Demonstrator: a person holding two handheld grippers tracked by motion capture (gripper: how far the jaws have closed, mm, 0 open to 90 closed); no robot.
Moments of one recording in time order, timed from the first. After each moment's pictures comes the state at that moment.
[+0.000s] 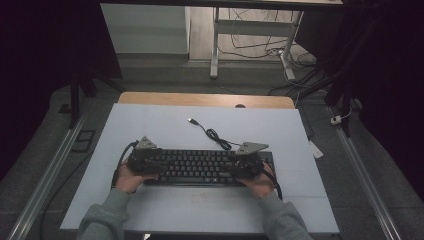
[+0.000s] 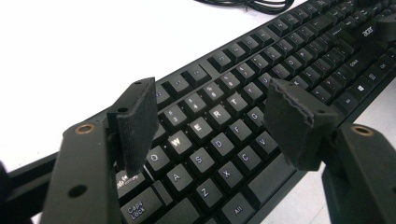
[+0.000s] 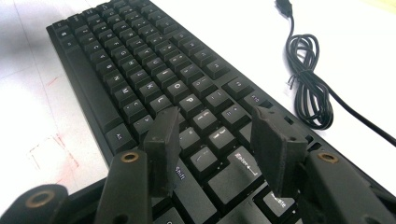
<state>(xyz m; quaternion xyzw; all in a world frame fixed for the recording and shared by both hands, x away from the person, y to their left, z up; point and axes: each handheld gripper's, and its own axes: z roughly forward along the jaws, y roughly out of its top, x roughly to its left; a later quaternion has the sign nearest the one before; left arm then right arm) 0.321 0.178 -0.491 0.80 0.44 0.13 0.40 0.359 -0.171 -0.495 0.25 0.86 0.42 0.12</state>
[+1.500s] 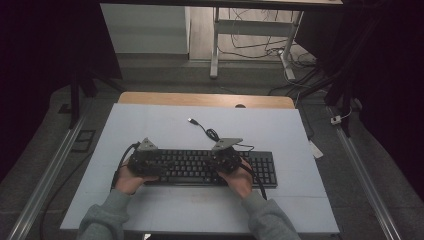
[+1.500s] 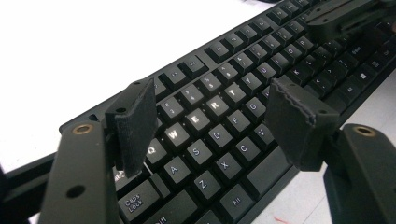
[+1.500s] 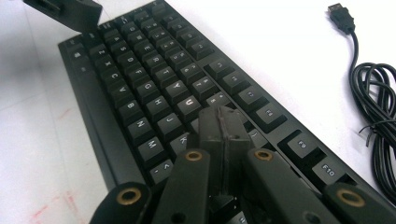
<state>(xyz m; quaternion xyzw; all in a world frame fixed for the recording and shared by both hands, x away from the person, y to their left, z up) 0.318 0.175 -0.493 0.81 0.43 0.13 0.38 0.372 -0.107 -0.502 0.24 0.88 0.41 0.09</state>
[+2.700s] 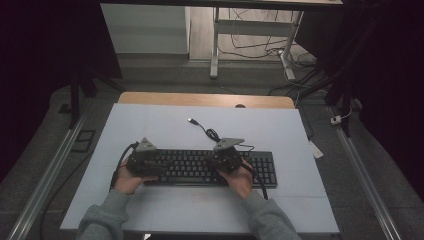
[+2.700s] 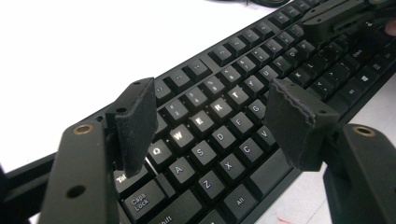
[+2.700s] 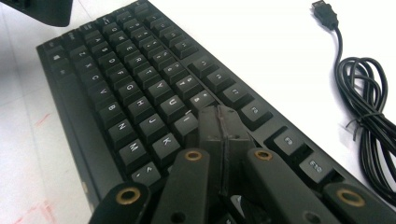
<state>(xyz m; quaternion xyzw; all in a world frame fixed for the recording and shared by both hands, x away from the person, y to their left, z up) 0.317 0.178 -0.491 0.80 0.43 0.14 0.39 0.375 -0.112 -0.506 0.25 0.87 0.42 0.10</state>
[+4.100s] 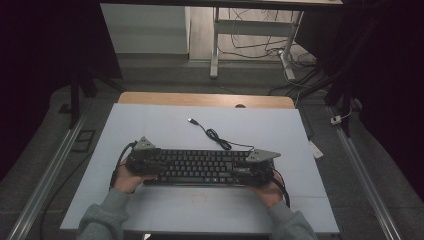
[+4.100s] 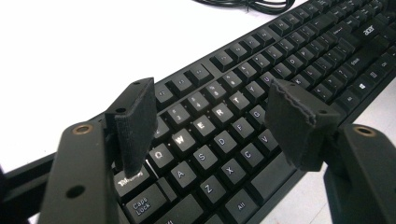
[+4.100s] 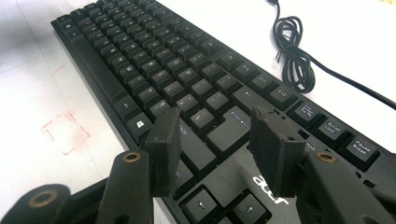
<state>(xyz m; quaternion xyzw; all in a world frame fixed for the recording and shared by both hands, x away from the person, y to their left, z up) 0.319 0.181 -0.490 0.80 0.44 0.14 0.40 0.337 -0.198 -0.497 0.28 0.85 0.43 0.12</state>
